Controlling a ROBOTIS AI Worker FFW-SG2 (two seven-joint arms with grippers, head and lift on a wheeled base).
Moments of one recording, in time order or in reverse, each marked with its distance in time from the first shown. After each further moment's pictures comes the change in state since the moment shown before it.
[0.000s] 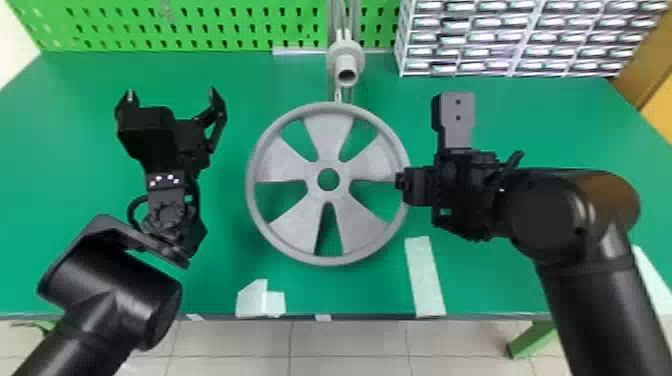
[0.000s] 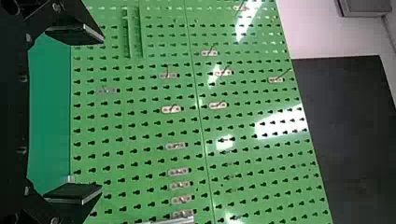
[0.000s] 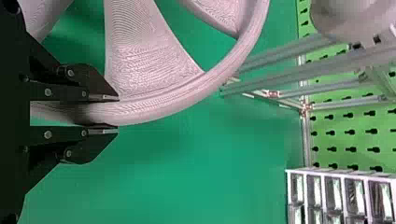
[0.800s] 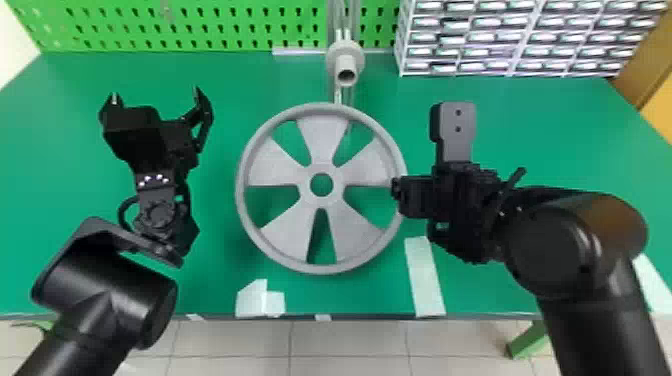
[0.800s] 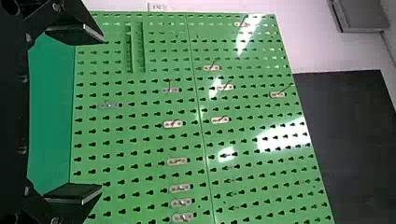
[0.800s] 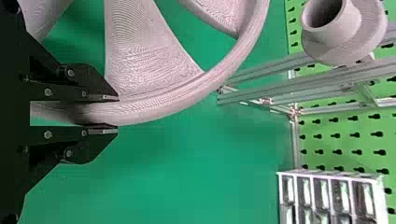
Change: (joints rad) left arm 0.017 -0.030 0.053 0.011 -0.014 -0.005 -0.001; right arm 0.100 0.014 0.010 -0.122 0.045 -0.027 0.000
